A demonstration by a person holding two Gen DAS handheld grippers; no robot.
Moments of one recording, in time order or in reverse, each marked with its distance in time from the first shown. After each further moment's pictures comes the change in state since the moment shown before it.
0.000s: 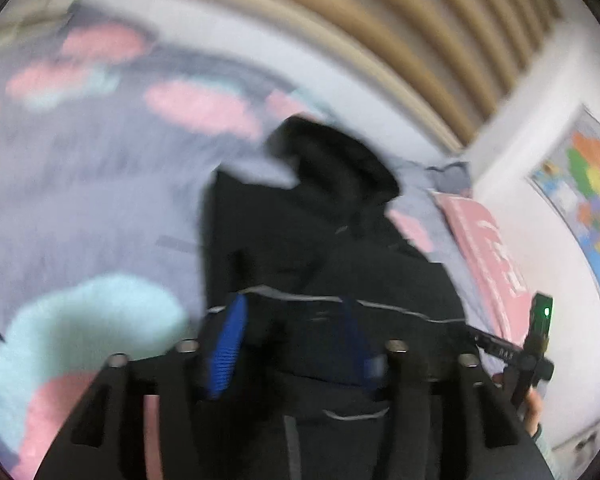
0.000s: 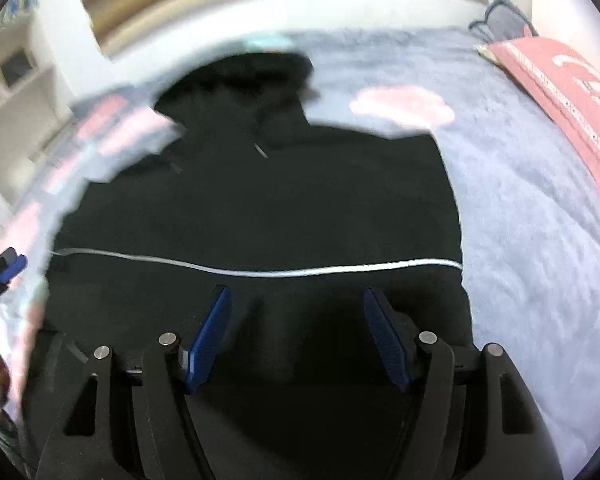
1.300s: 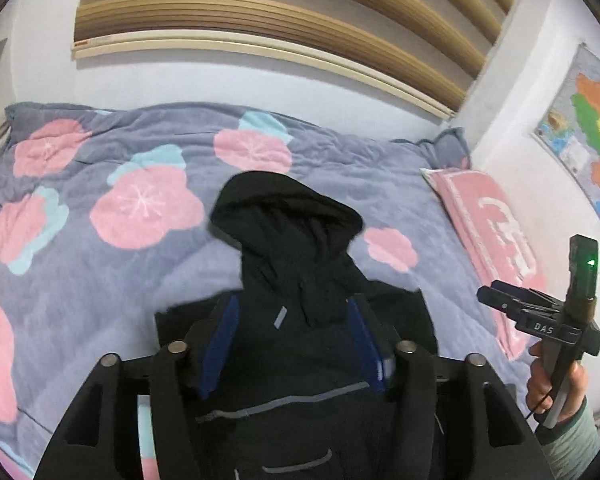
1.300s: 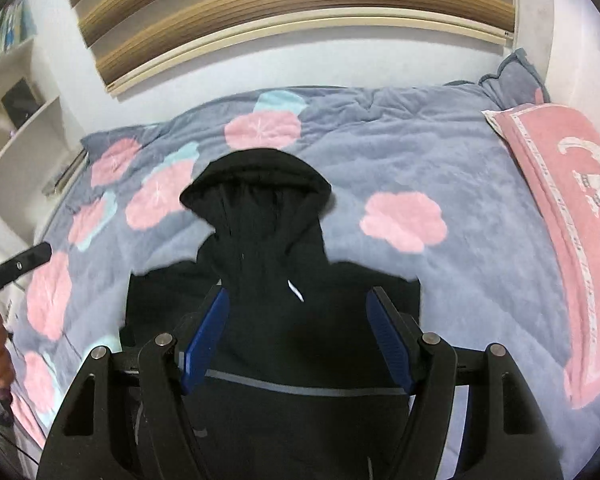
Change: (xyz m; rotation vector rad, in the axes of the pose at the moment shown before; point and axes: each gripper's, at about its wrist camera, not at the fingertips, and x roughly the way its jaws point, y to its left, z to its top) left arm 0.034 -0.126 0.188 0.162 0.163 0.109; right arm -0.056 0.032 0.187 0.001 0.037 0.003
